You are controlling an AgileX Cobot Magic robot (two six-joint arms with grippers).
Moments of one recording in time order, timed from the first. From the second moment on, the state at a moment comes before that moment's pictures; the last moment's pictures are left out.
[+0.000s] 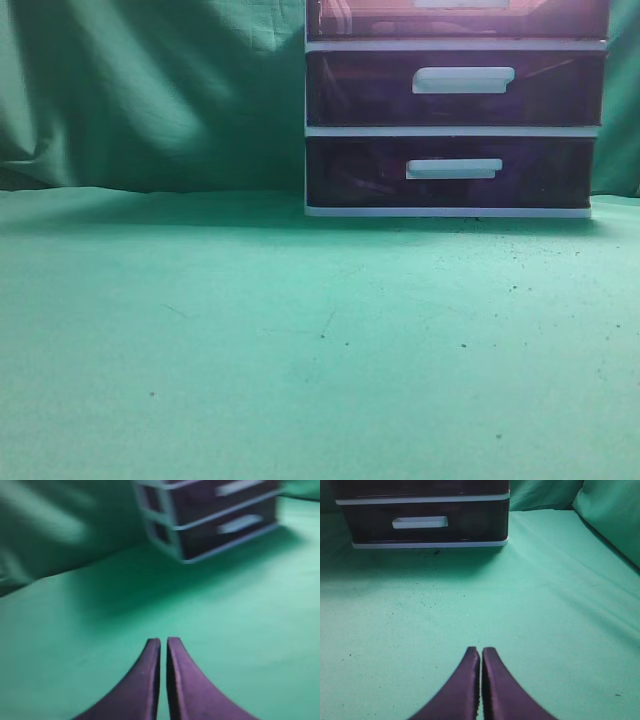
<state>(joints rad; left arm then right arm) -0.43 0.03 -0.28 0.02 0.51 0.19 0.09 -0.01 0.03 -0.05 0.38 0.09</state>
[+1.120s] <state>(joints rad) -0.05 -0.01 0.02 -0.10 0.36 0.20 0.09 -0.01 0.03 -0.05 0.38 0.10</state>
